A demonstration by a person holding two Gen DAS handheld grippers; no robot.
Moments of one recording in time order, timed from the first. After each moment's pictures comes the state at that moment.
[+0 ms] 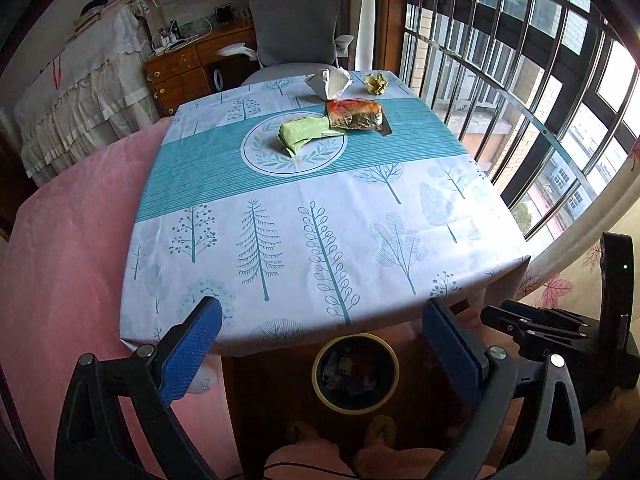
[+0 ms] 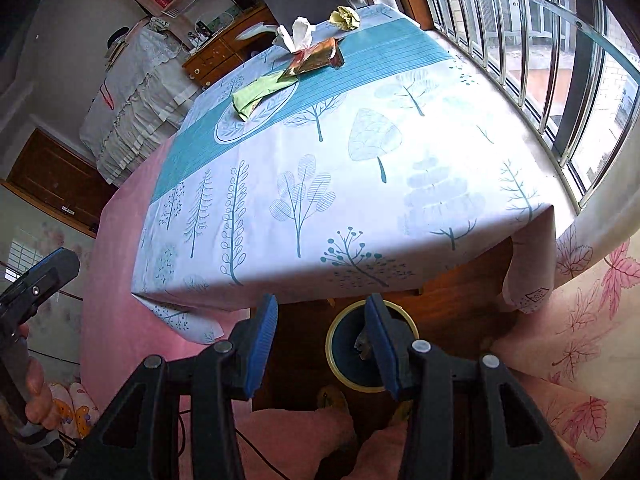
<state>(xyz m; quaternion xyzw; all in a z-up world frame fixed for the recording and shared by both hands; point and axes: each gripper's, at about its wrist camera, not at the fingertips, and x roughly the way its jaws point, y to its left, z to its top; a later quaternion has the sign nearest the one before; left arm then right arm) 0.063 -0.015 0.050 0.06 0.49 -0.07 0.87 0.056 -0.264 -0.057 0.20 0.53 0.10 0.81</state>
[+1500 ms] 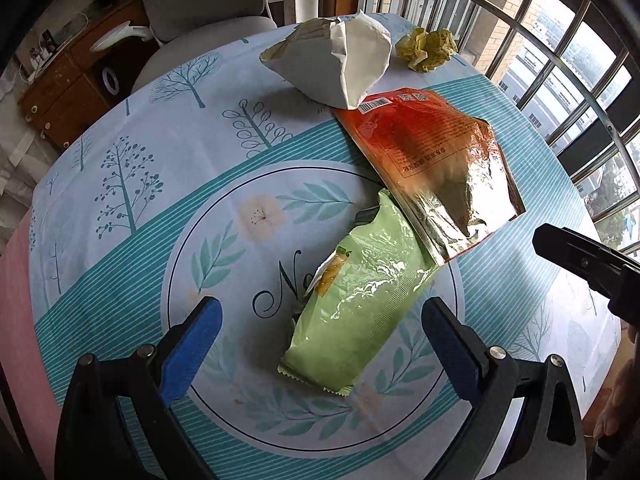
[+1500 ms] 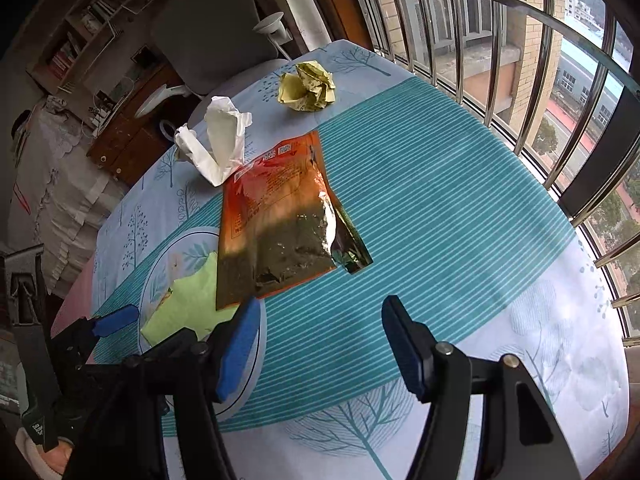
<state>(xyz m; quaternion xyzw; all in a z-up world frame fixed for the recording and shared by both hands) 0.466 -0.025 -0.112 0.13 0.57 -0.21 0.78 0.378 -0.238 -0.089 0.25 0.51 -0.08 0.82</state>
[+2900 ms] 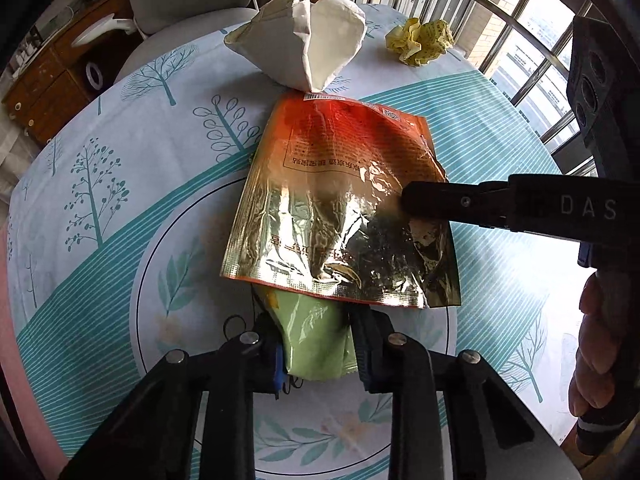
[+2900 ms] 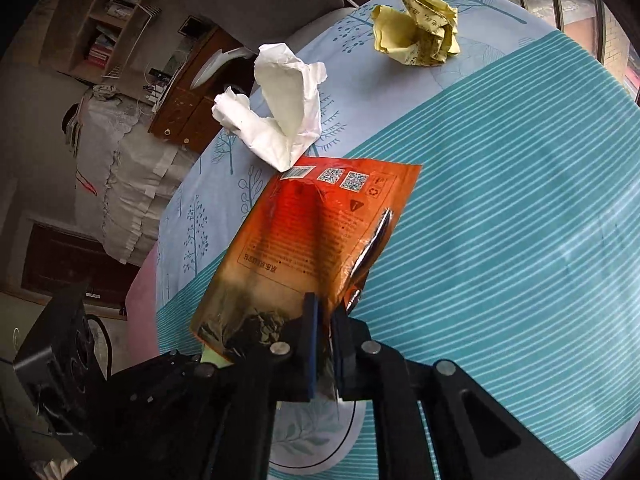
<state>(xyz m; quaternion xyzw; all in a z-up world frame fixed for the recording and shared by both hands) 0.482 -0.039 -0.121 0.12 0.59 -0.23 0.77 0.467 -0.220 -0.134 0.34 0.54 0.09 0.77</state>
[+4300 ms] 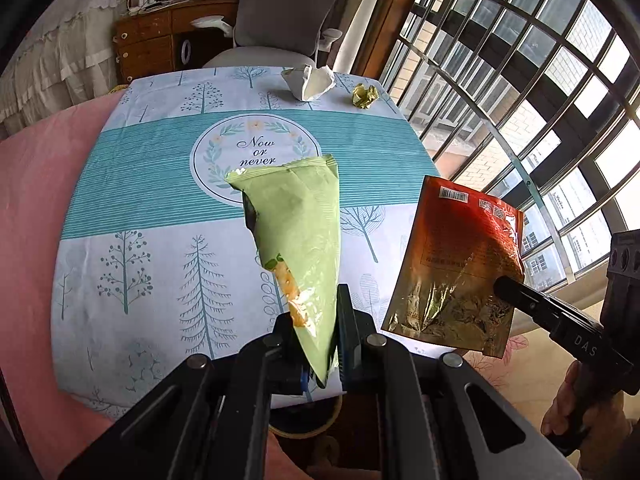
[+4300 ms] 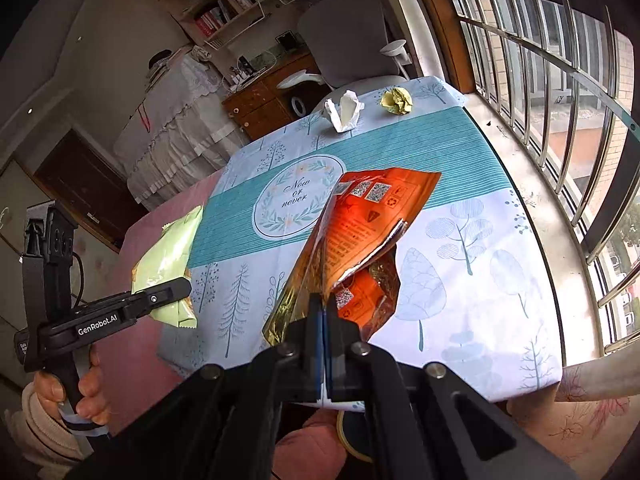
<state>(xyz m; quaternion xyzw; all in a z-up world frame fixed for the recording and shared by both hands) 0.163 -0.006 0.025 -0.06 0.52 -0.14 0.84 0.141 -0.264 0.009 0.18 0.45 0.16 0.86</state>
